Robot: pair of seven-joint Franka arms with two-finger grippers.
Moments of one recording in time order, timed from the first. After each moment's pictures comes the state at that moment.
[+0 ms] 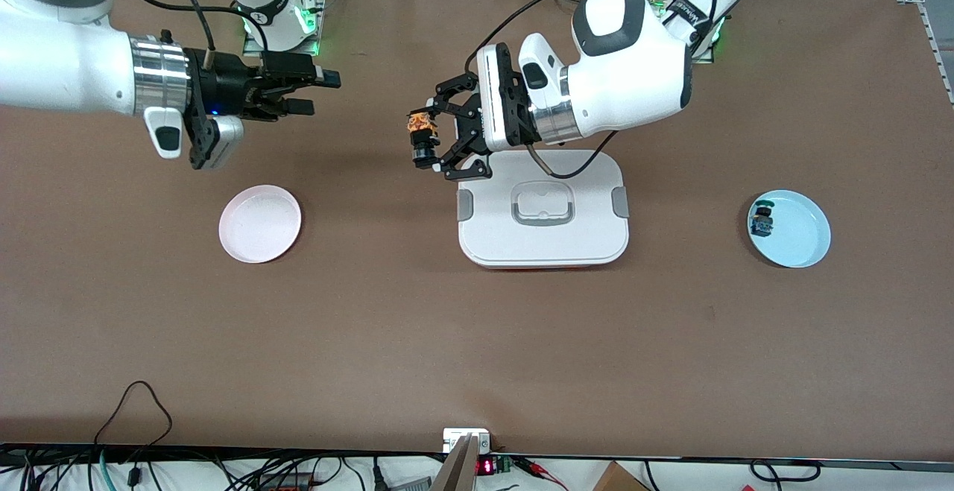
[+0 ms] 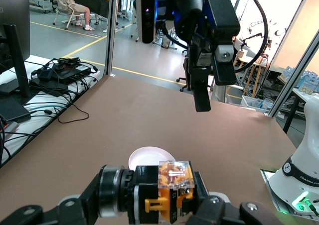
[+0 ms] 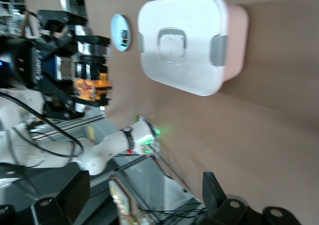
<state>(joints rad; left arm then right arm) 0.07 0.48 -0.91 -1.60 -0.91 2.56 1.29 0.23 0.10 -0.03 -1.69 0.95 1.56 -0.02</state>
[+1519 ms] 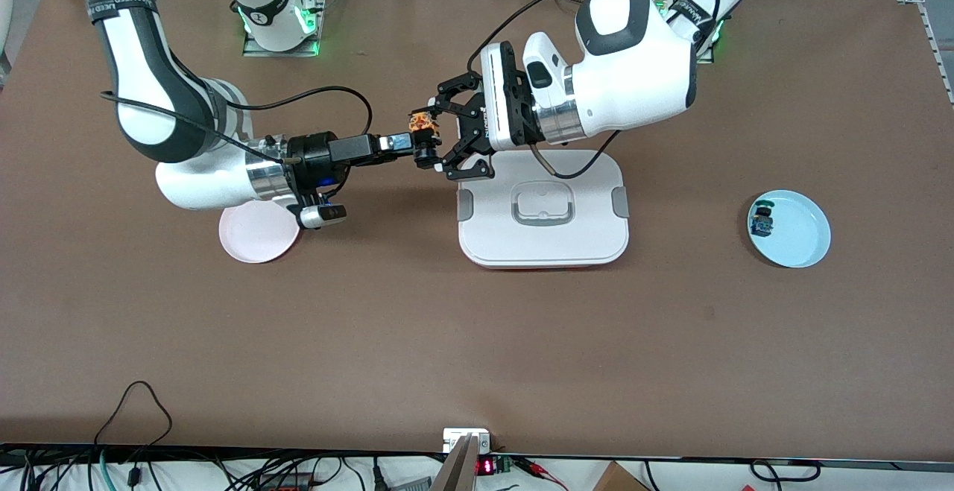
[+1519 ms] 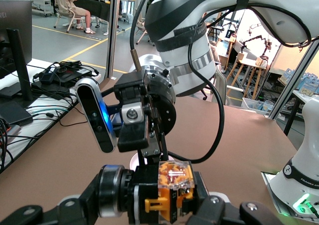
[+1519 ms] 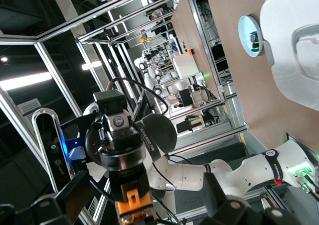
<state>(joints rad) 0.09 0.48 -0.93 -1.60 -0.91 2.55 1.30 0.34 0.35 -0.04 -1.79 1.71 1.64 -0.22</state>
